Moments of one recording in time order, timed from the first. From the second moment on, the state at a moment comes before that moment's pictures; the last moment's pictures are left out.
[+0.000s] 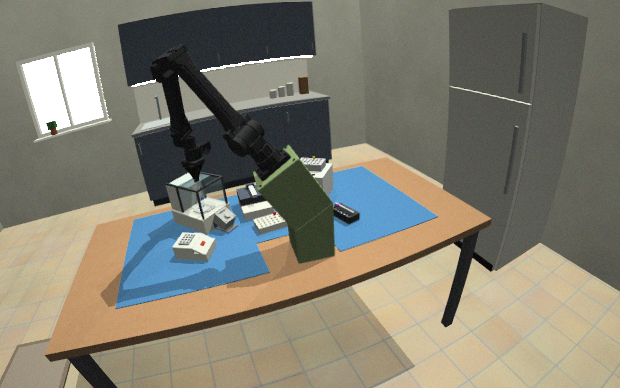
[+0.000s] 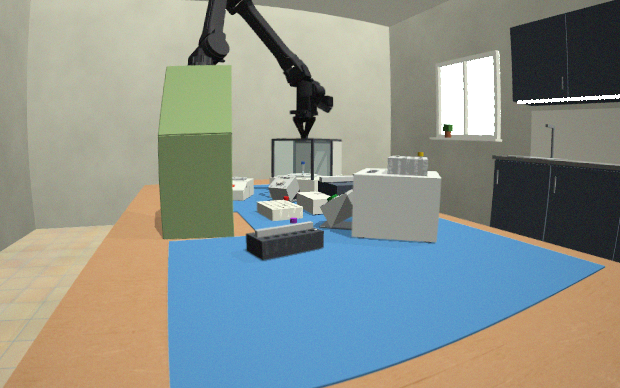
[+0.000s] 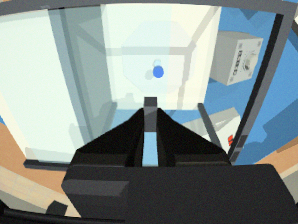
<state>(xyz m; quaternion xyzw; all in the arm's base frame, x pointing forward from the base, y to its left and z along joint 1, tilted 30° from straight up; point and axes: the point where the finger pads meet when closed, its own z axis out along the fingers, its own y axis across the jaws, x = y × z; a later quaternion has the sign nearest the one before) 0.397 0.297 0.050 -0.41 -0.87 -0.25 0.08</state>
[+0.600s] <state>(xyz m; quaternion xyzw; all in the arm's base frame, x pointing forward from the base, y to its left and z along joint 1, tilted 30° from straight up) 0.386 0.289 0.045 -0.41 -0.87 -0.25 0.08</state>
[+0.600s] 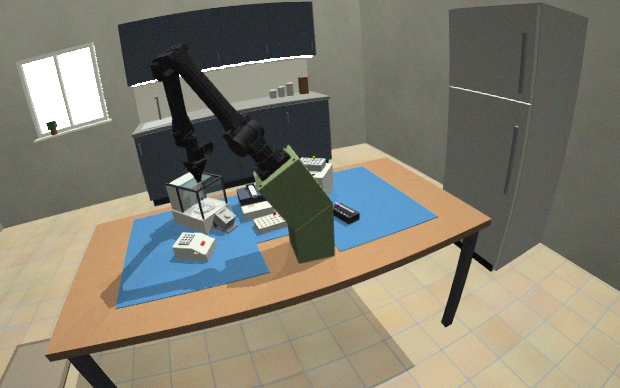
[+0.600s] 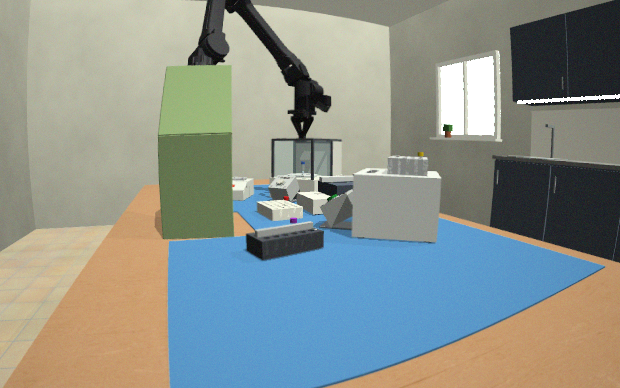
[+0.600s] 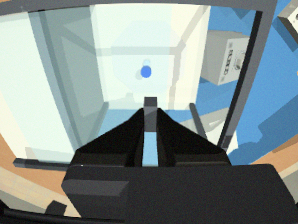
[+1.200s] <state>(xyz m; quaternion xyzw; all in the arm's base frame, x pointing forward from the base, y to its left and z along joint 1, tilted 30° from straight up) 0.374 0.280 0.039 -0.41 -0.87 -0.25 0.08</state>
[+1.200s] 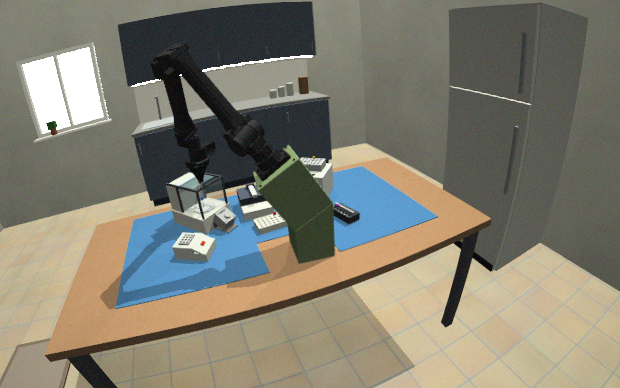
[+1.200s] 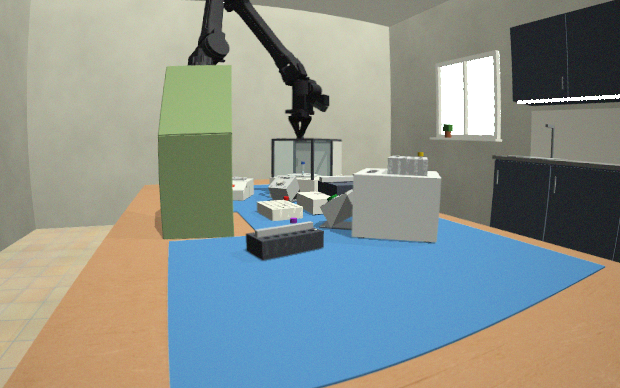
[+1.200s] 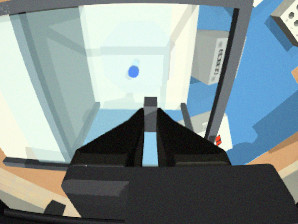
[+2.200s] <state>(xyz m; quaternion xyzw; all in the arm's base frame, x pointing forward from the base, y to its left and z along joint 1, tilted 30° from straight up) 0.353 0.265 0.029 -0.41 -0.87 -0.25 0.08</state>
